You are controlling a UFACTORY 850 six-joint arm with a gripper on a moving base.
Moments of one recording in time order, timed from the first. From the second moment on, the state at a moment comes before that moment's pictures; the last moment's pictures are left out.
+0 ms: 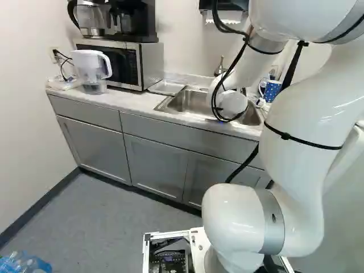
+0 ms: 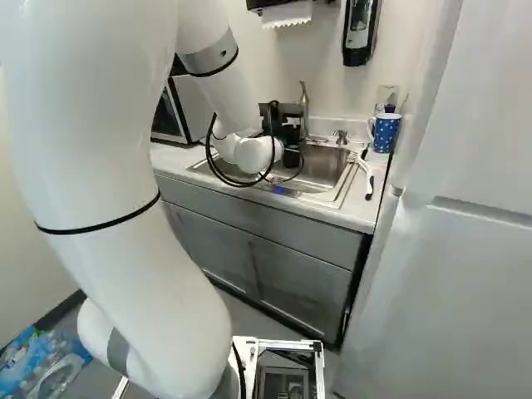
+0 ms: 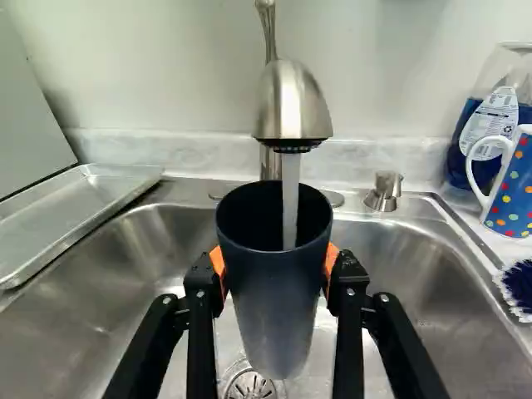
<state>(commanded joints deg) -14.6 -8.5 -40.7 1.1 45.4 0.0</state>
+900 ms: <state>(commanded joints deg) -14.6 -8.5 -40.7 1.1 45.4 0.0</state>
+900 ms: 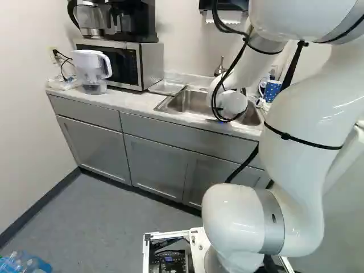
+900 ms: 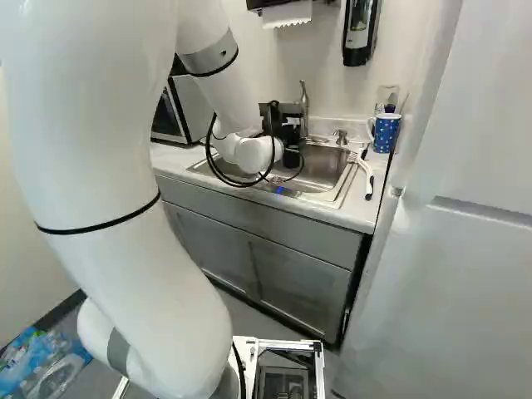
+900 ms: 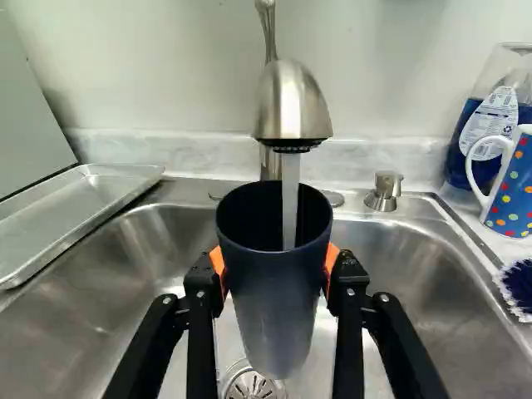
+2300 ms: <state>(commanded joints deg) -14.6 -8.5 -40.7 1.1 45.4 0.0</state>
